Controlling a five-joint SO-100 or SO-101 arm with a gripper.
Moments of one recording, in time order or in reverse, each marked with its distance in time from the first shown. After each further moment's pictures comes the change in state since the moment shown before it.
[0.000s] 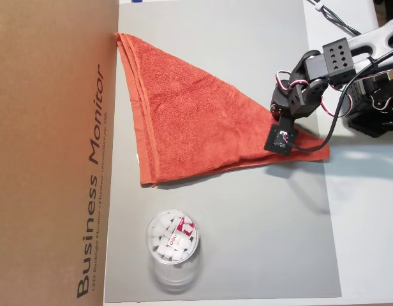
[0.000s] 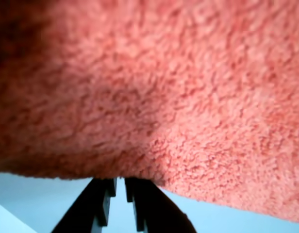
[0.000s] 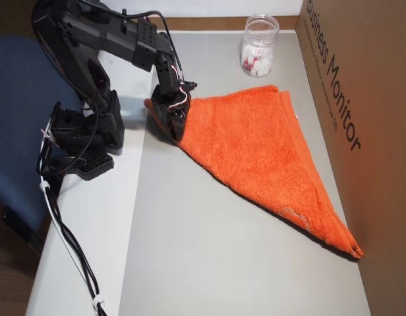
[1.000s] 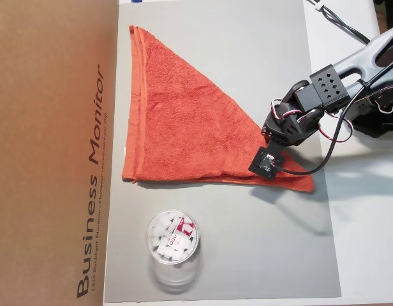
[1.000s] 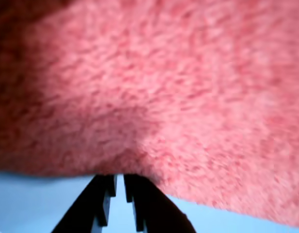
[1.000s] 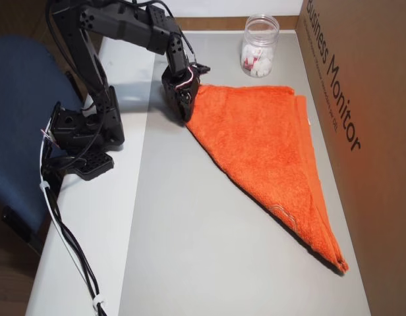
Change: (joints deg) arm -12.0 -7.7 -10.0 -1.8 22.8
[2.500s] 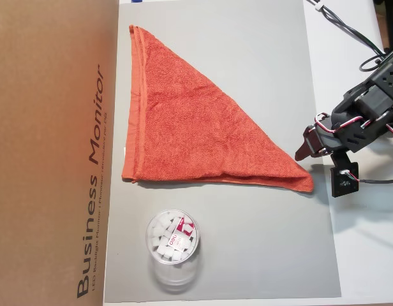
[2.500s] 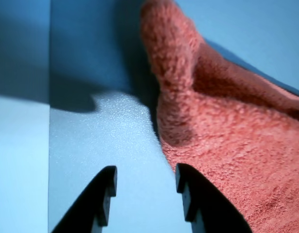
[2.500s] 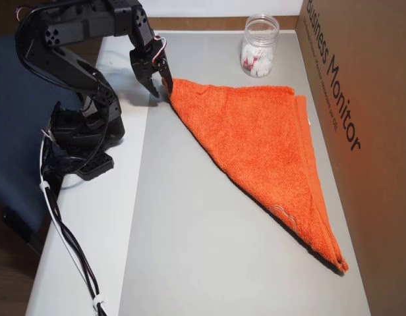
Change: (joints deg) arm -20.5 28.5 17.3 7.0 -22.8
